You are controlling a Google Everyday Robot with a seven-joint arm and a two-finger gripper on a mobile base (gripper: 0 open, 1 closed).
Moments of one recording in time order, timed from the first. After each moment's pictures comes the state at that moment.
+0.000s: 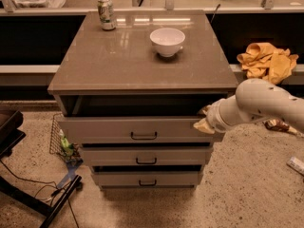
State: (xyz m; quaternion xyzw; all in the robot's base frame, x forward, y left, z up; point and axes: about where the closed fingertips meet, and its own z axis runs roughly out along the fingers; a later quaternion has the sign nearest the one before) arm 0.579 -0.168 0.667 -0.55 0.78 0.06 0.28
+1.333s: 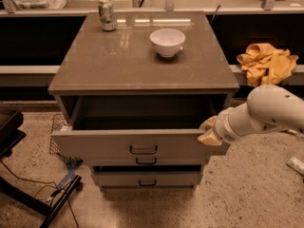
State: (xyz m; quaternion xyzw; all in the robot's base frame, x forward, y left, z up) arm 0.534 -0.186 0.672 -0.54 0.79 0.08 0.27
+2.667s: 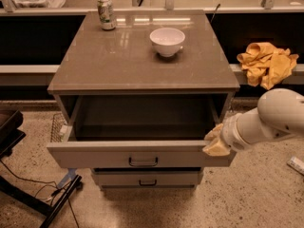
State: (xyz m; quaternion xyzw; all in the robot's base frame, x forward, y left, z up) arm 0.495 -0.193 0.680 -0.54 0.80 0.09 0.25
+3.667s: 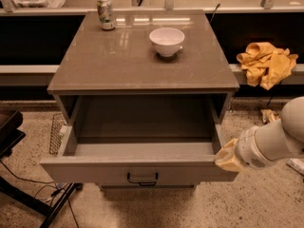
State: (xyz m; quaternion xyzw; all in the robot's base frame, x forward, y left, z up) arm 0.427 -0.205 0.695 -0.55 0.80 0.12 0.21
